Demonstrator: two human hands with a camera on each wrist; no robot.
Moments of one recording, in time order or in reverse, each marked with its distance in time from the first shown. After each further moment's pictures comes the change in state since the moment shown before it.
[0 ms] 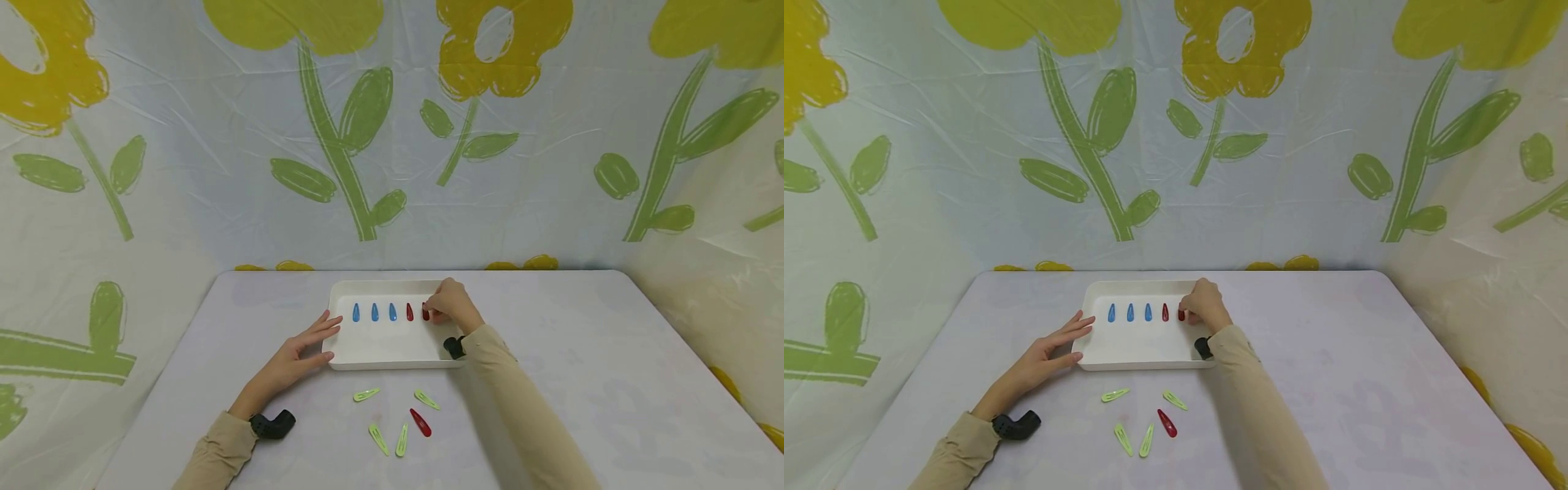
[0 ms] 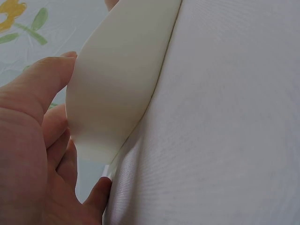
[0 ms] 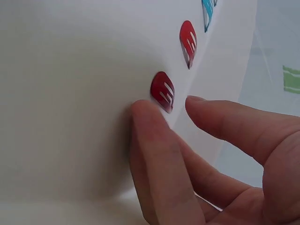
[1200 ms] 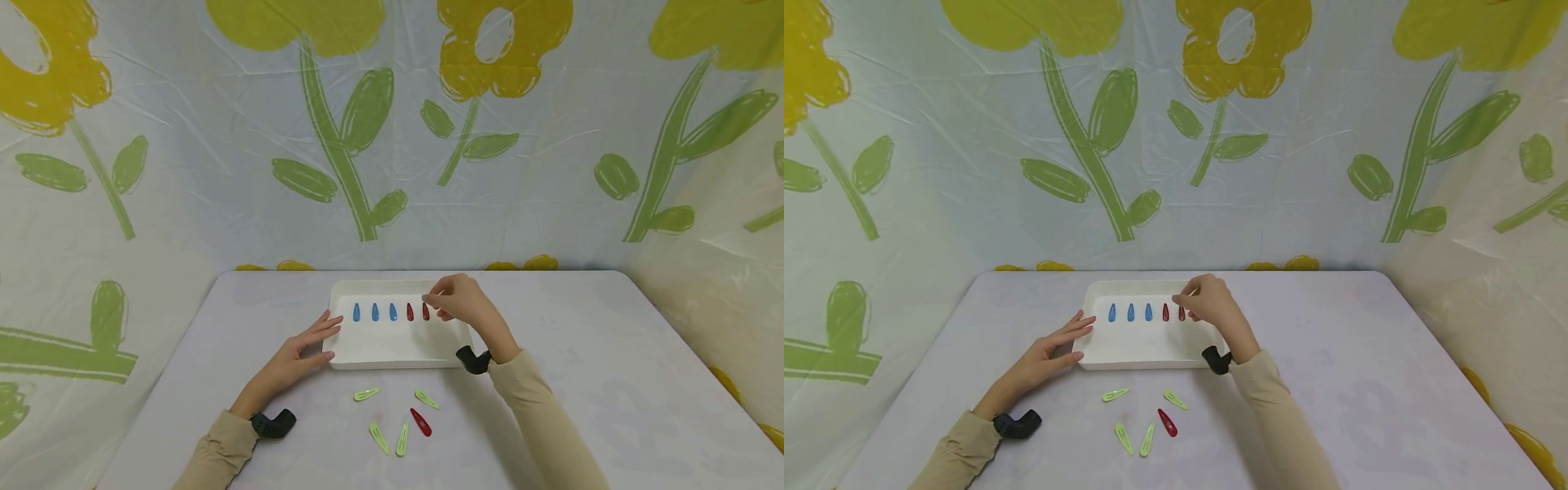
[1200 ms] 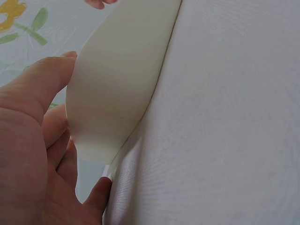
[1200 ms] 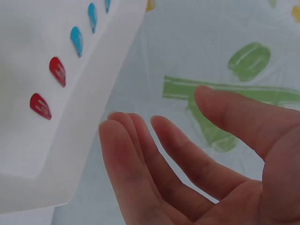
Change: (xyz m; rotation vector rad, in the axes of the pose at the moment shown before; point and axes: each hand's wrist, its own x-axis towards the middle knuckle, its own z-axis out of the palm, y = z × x) left_hand 0.001 -0.004 -0.001 0.007 -0.011 0.017; right_hand -0.070 -0.019 -0.034 -0.024 -0.023 -0.325
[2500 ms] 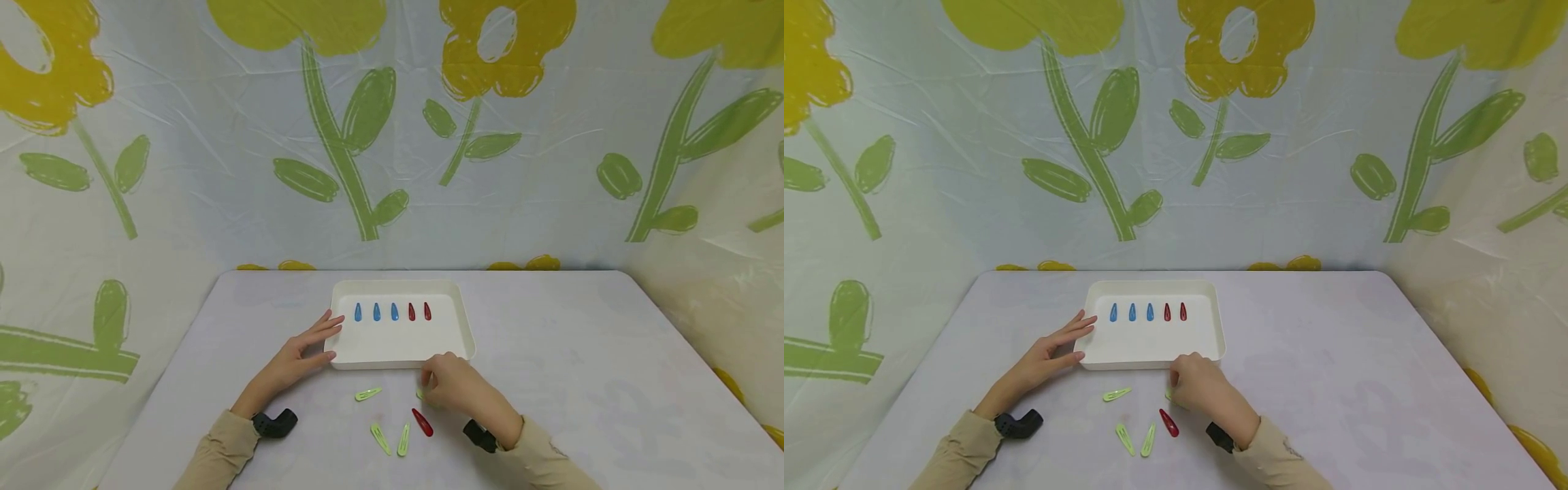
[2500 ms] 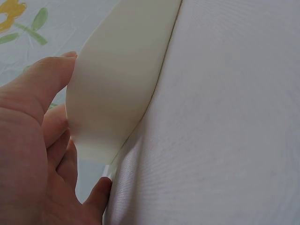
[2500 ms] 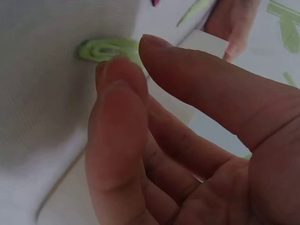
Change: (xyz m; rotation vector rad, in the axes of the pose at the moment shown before) left_hand 0.000 0.000 0.000 0.023 0.008 0.004; right_hand -0.083 0.016 0.070 -0.274 -0.200 -0.137
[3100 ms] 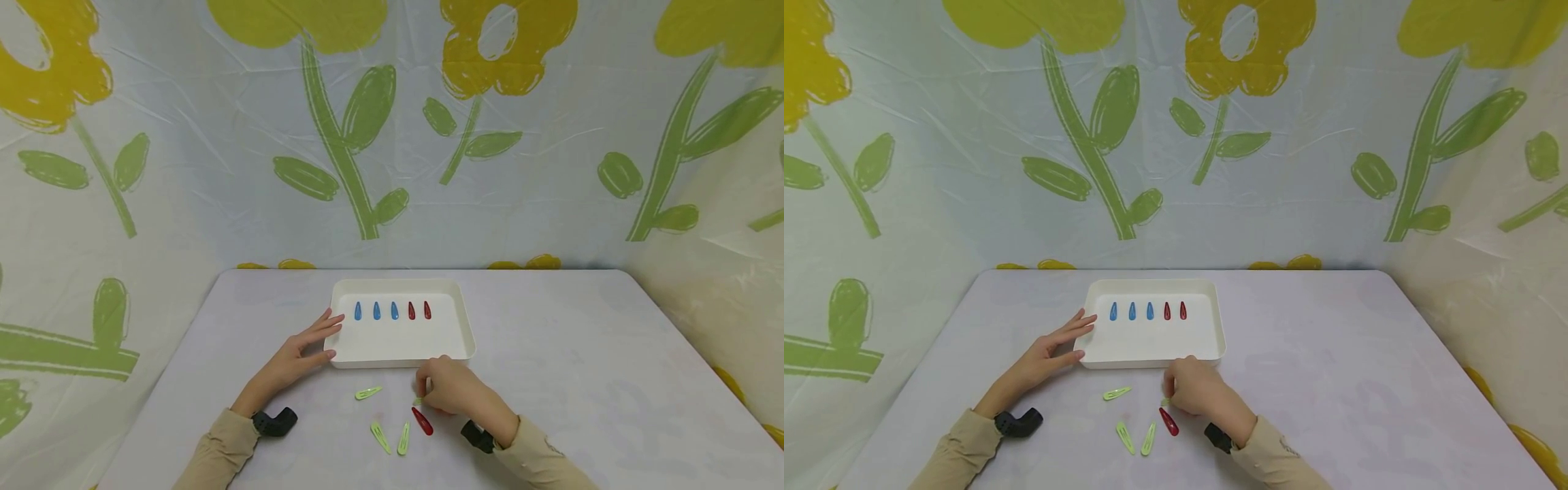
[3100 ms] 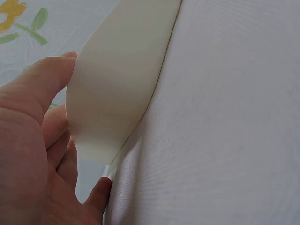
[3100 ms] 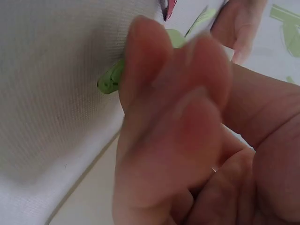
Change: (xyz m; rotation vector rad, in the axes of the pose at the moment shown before) left_hand -0.001 0.006 0.000 -0.028 0.000 -0.034; right_hand 0.000 0.003 0.008 0.011 -0.081 0.010
